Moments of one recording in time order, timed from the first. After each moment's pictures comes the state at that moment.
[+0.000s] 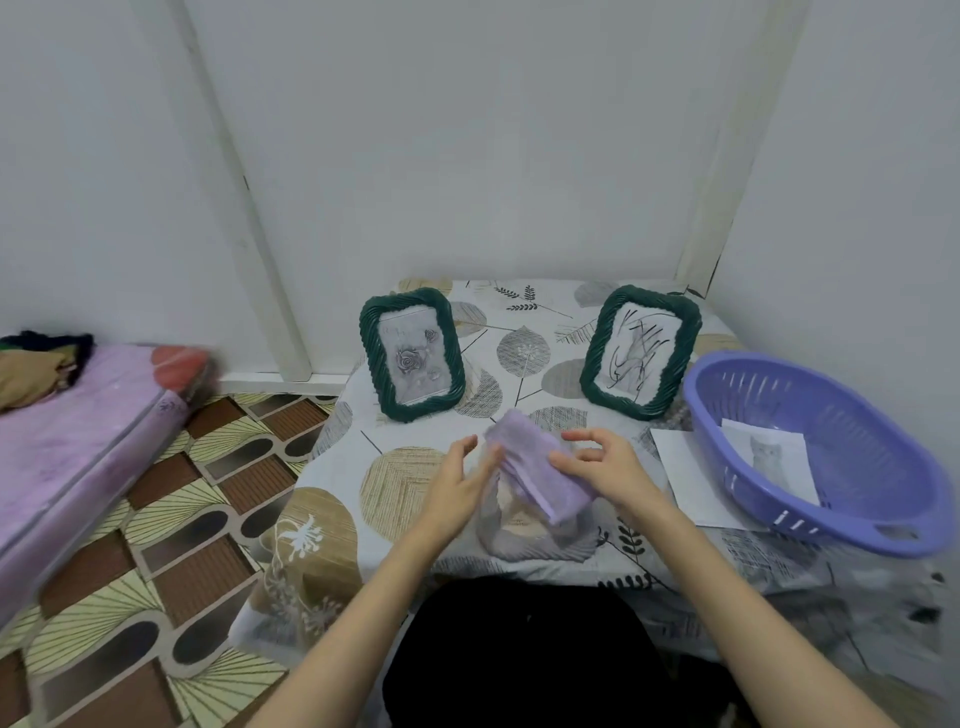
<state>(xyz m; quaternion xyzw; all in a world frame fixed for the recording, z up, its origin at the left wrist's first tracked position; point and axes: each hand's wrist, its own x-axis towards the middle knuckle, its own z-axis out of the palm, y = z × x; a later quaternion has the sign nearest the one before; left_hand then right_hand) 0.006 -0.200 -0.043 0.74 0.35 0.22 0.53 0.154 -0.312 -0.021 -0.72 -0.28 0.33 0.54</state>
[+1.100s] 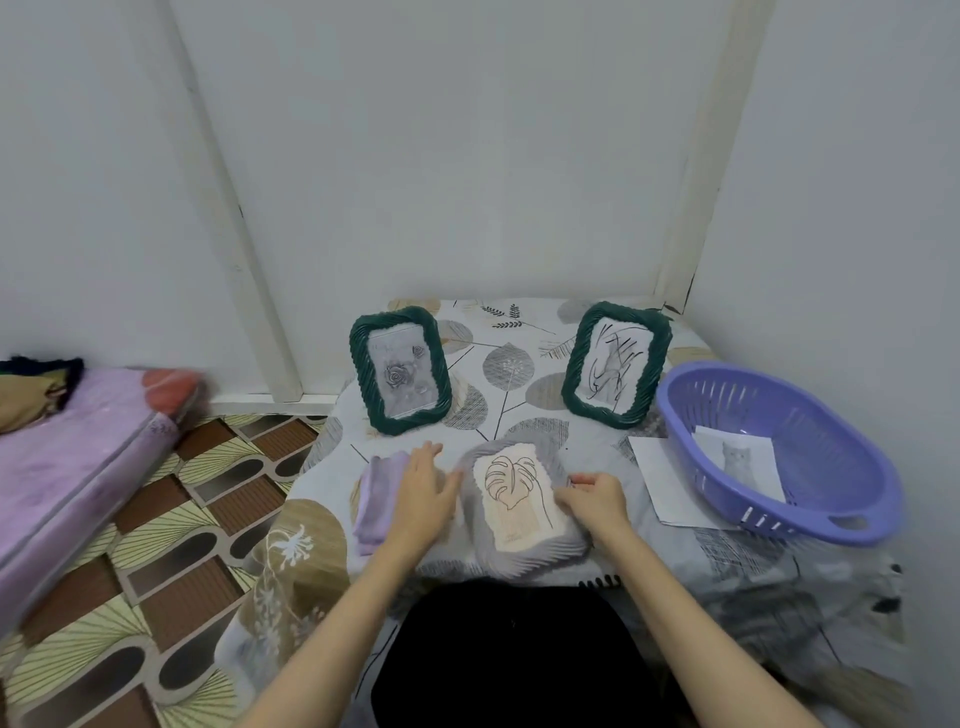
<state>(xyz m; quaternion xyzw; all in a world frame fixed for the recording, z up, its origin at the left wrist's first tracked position) -0.007 -0.195 -0.049 0.80 0.40 0.25 0.37 0.146 -0.319 -0.058 -0.81 -0.15 0.24 0.52</state>
